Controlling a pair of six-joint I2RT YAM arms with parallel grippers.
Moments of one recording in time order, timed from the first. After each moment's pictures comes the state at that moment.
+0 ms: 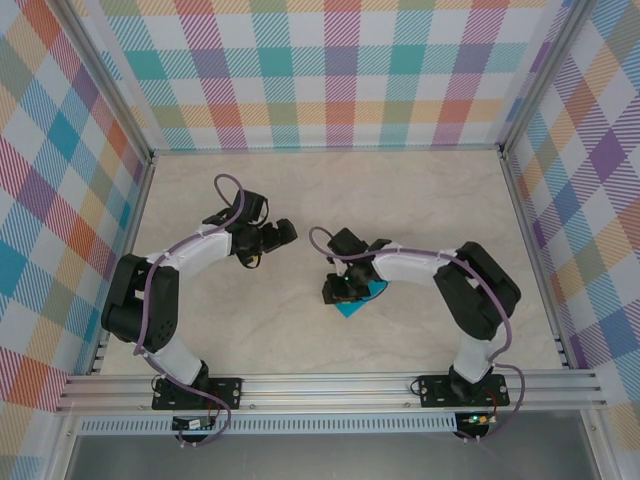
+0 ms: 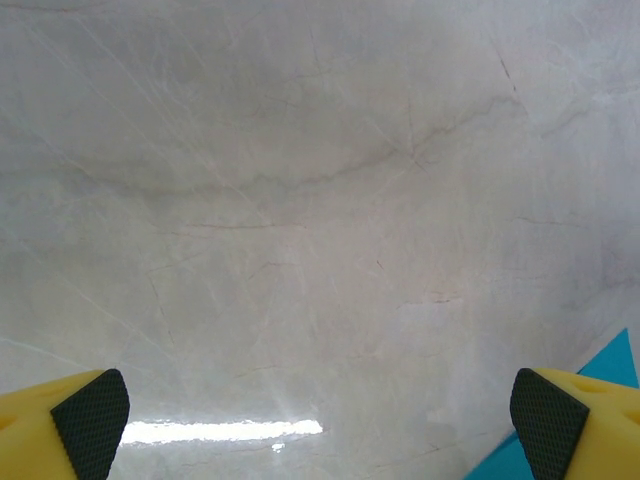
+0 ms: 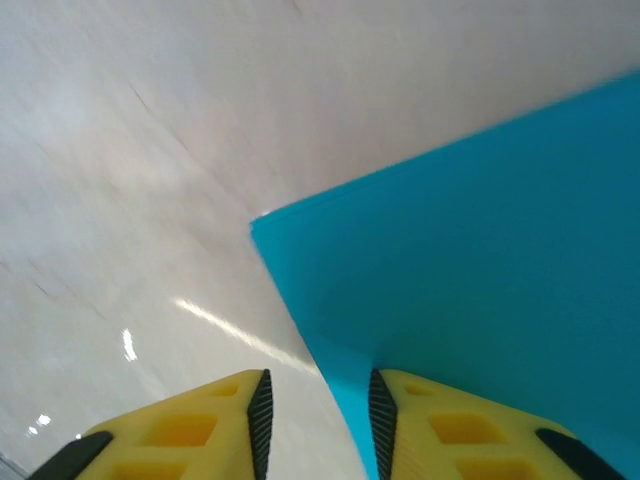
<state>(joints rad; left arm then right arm) -0.34 1.64 1.04 -0.43 0.17 -0.73 0.78 1.77 1.02 -0.55 -0.31 0.58</state>
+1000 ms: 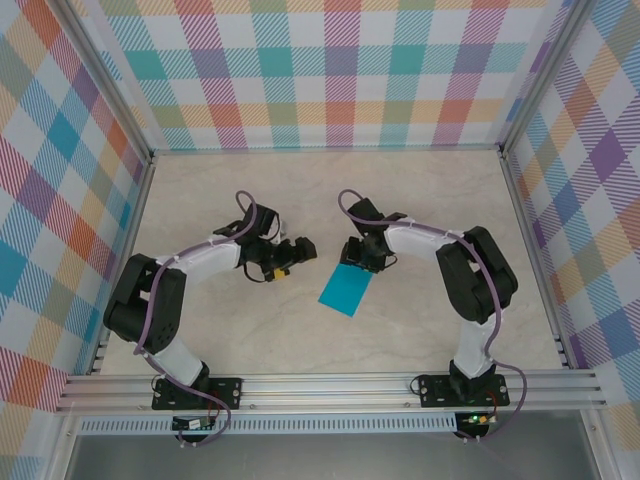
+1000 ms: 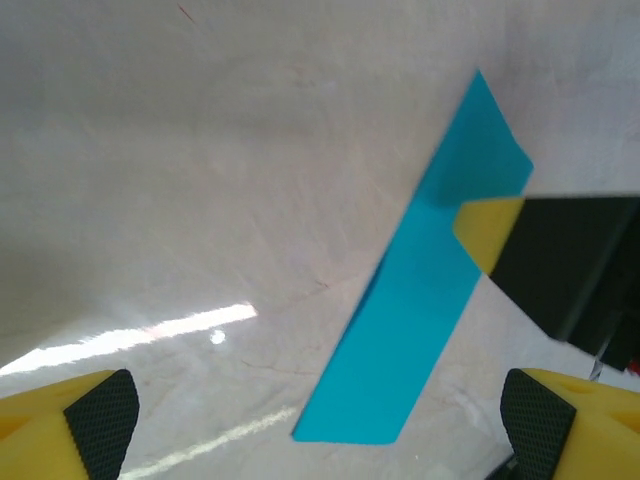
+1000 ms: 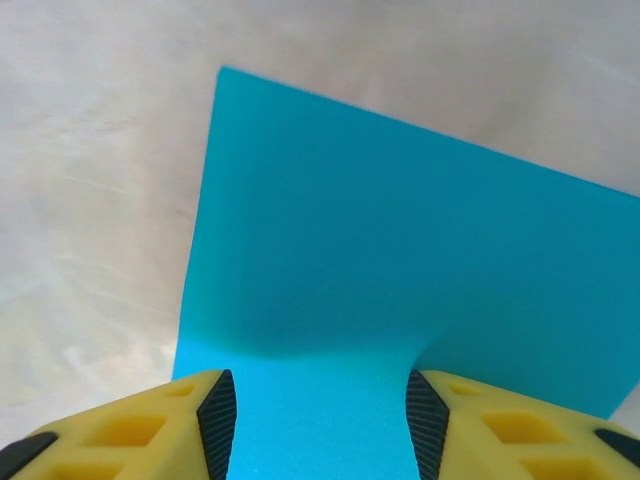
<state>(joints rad) -0.44 1.64 0.95 -0.36 0.50 -0.74 0.59 1.90 1.20 -0.55 -0.15 0.76</state>
